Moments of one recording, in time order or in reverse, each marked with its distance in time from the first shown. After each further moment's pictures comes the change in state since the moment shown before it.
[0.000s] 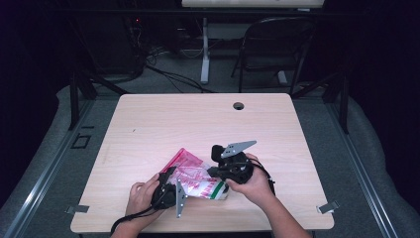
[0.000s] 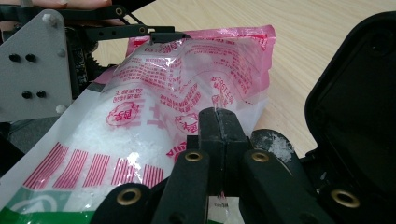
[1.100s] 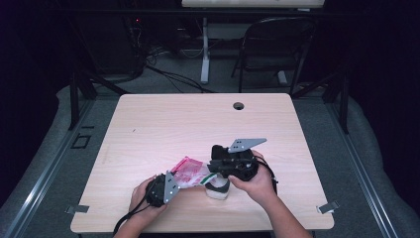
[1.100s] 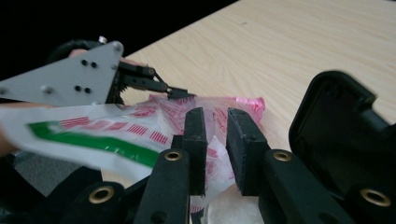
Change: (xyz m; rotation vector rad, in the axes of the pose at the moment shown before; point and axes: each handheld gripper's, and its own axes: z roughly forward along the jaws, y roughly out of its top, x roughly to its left) left arm 0.012 -0.022 0.016 -0.042 -0.285 -0.357; right arm 0.000 0.006 -0.018 -0.139 0.003 0.028
